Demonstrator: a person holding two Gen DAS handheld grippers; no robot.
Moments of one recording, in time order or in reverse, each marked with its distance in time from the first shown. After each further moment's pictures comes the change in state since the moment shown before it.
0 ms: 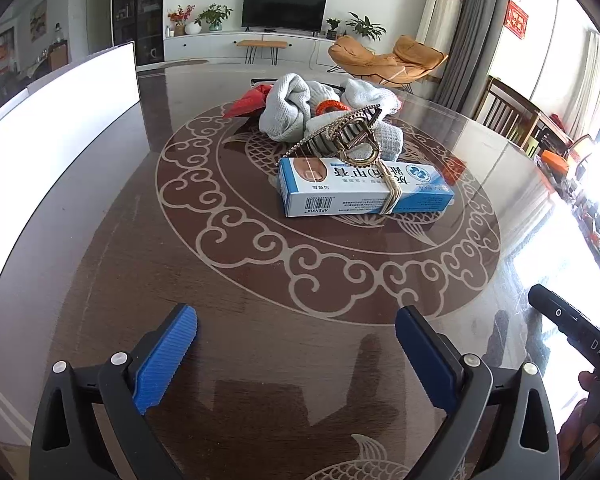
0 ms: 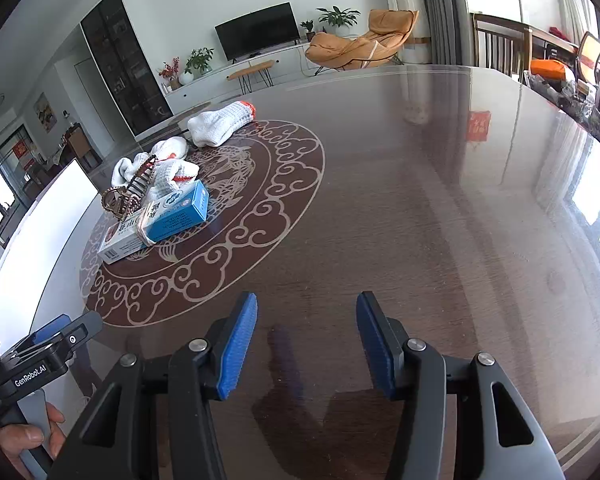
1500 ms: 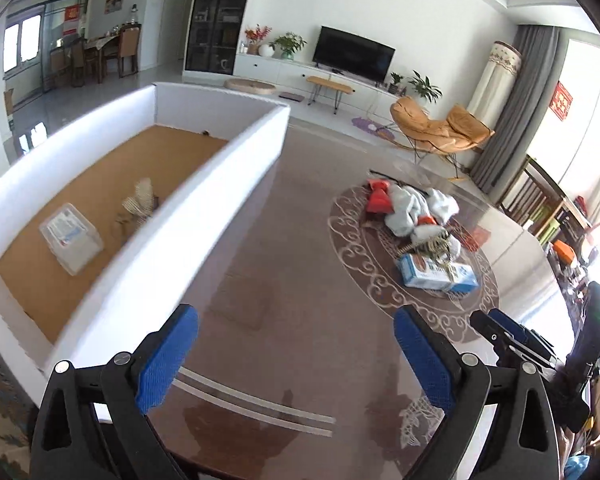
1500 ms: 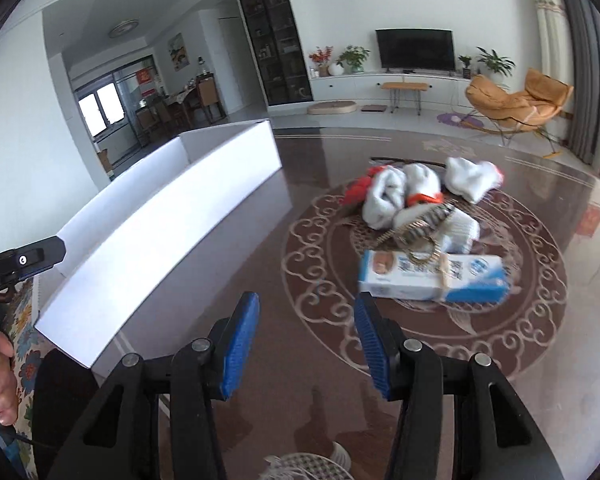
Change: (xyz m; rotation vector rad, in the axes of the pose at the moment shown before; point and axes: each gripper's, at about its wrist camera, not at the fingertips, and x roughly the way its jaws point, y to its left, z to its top) left arm -0.134 0.131 0.003 -0.224 -0.092 0.036; right arm -0.008 0.165 0.000 -0.310 -0.023 0.242
